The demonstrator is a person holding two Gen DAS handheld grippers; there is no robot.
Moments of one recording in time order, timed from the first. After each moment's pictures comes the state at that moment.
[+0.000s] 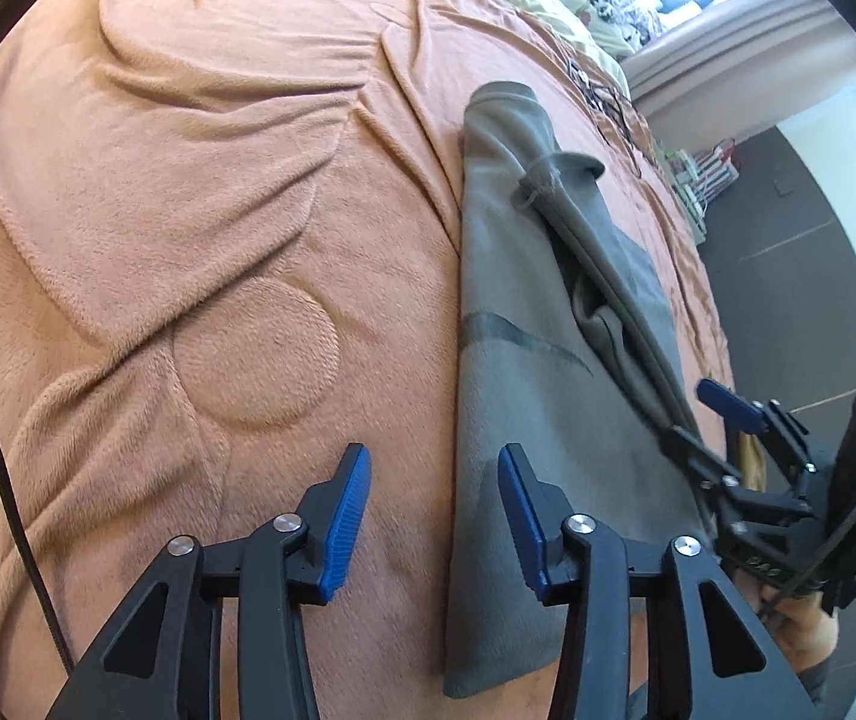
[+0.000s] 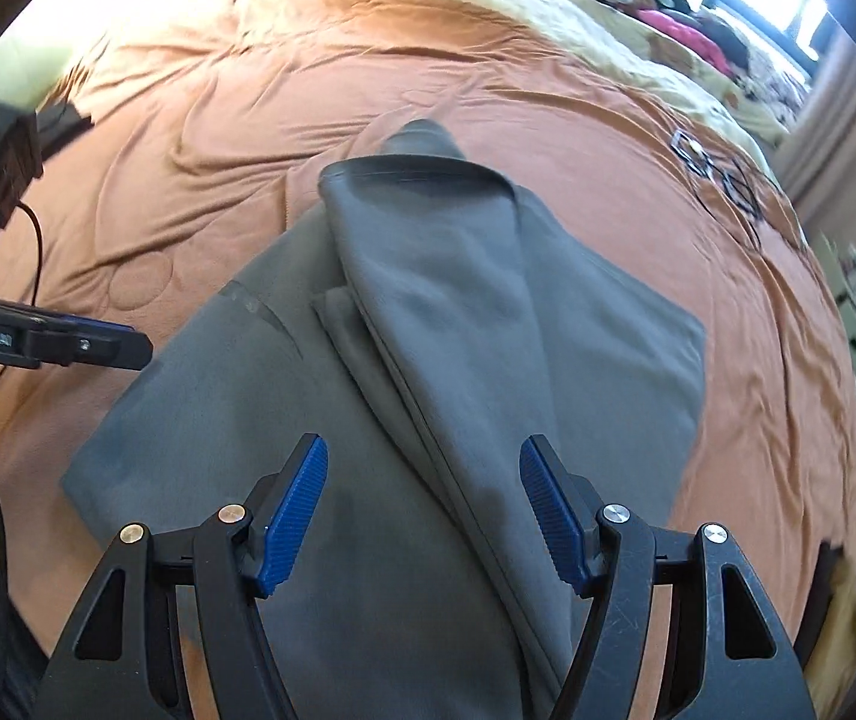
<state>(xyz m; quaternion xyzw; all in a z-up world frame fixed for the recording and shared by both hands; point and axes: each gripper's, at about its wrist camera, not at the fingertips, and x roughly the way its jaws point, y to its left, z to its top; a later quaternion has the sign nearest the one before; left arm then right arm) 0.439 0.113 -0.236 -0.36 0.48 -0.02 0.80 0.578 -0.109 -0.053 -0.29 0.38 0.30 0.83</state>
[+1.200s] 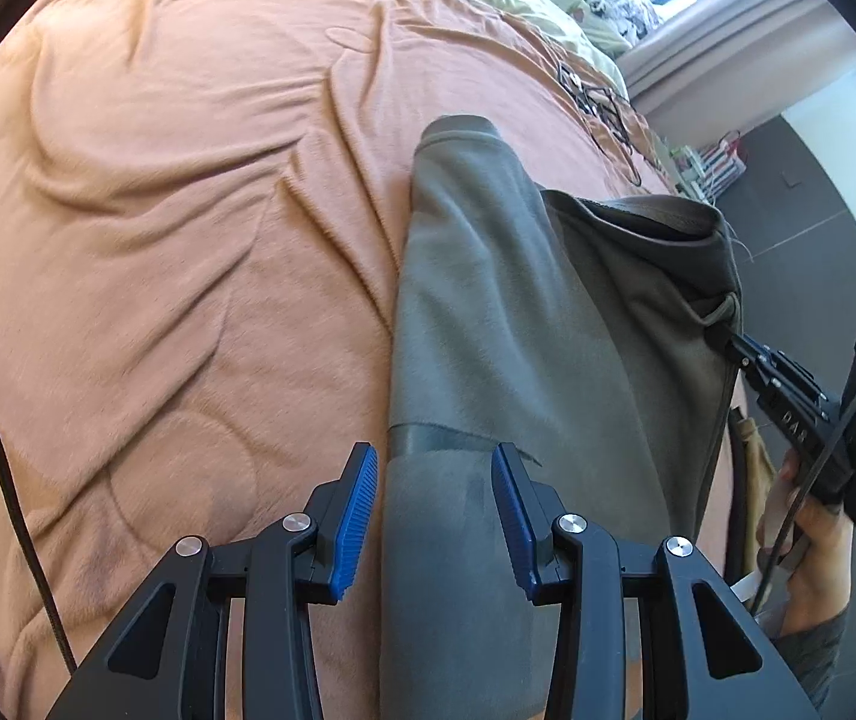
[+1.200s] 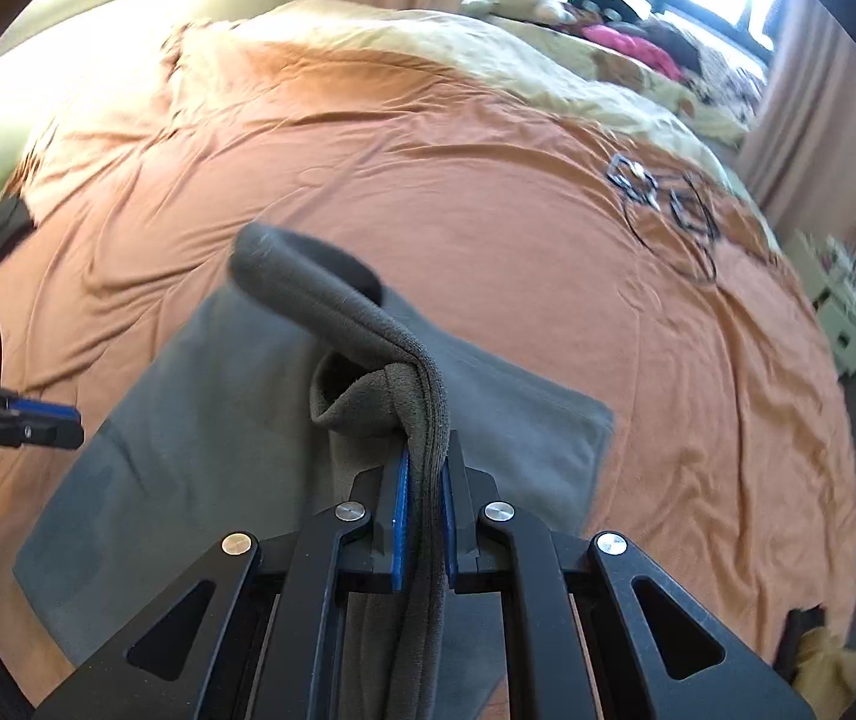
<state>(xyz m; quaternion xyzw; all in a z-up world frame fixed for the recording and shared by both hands) 0.490 0.096 -0.206 -0.32 0.49 0.00 0.81 0.675 -0.157 -0.028 -0.21 0.34 0.29 0.87</state>
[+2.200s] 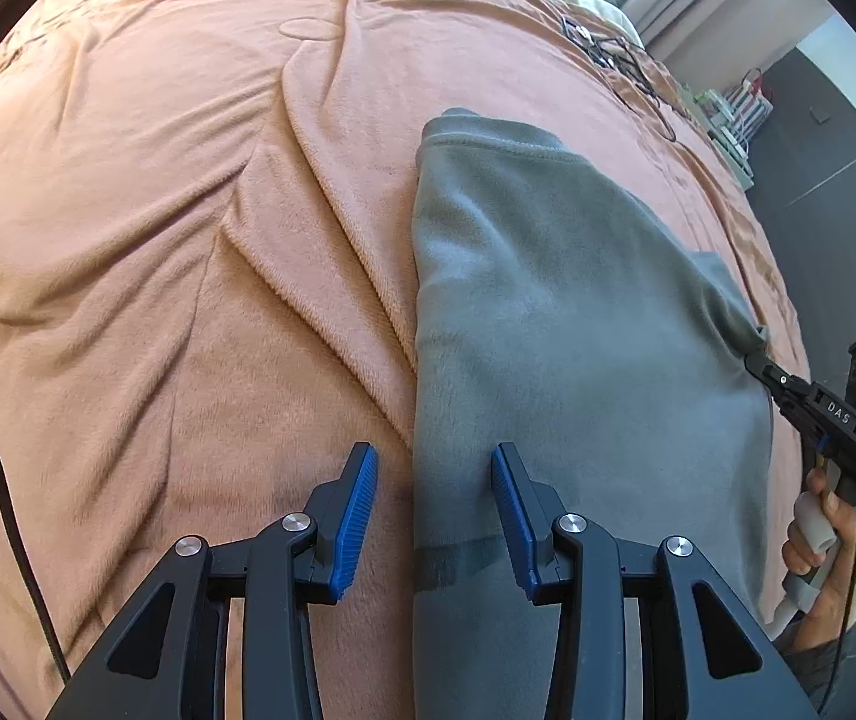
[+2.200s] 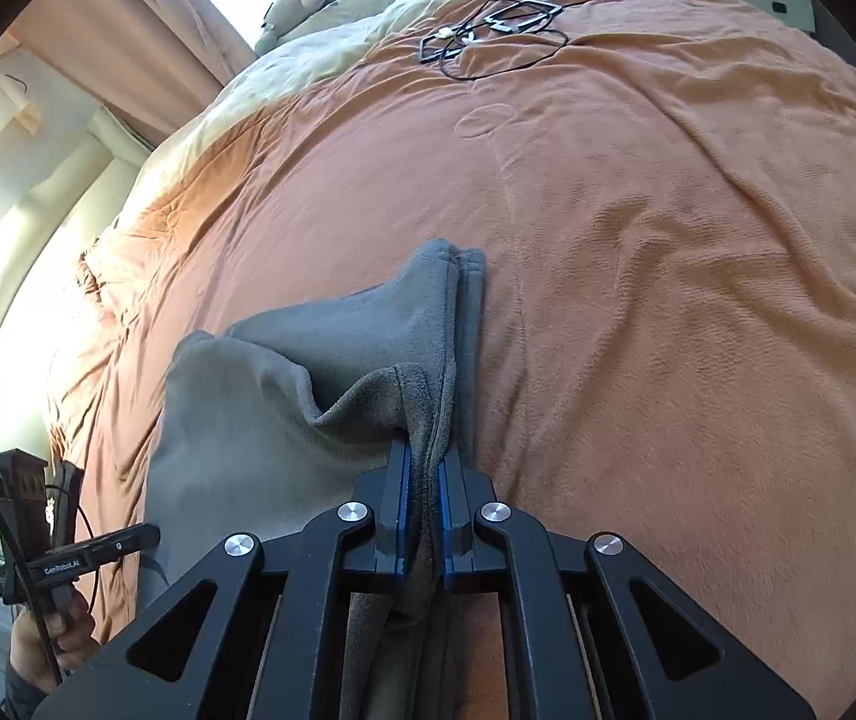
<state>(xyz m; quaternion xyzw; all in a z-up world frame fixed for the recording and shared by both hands) 0.552 0.086 -0.223 -0.24 0.53 0.02 0.81 0.745 -0.288 -0.097 0.14 0.45 0.27 0.84</state>
